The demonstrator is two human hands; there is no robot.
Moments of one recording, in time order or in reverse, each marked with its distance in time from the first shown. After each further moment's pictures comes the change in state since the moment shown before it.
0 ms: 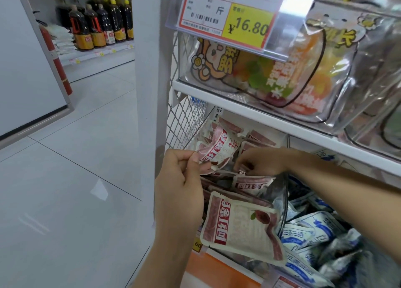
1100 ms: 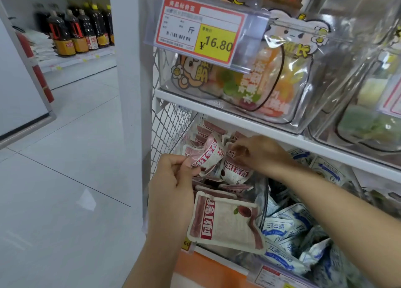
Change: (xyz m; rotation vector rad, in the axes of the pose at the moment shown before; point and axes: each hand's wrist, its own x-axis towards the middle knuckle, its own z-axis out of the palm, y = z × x) left_hand -0.003 -0.001 0.002 0.053 -0.071 0.010; right_hand -0.048 -0.018 0.003 0.303 0.512 0.237
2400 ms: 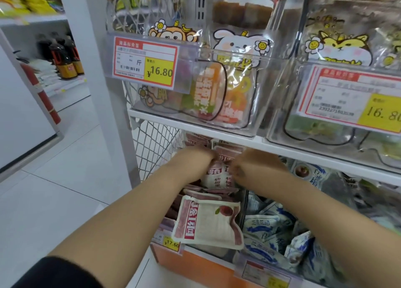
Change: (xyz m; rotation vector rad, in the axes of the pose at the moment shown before) left_hand 0.084 0.011 0.064 1.123 -0.737 0.693; right_hand -0.046 0.002 -0.007 -0.341 0.045 -0.074
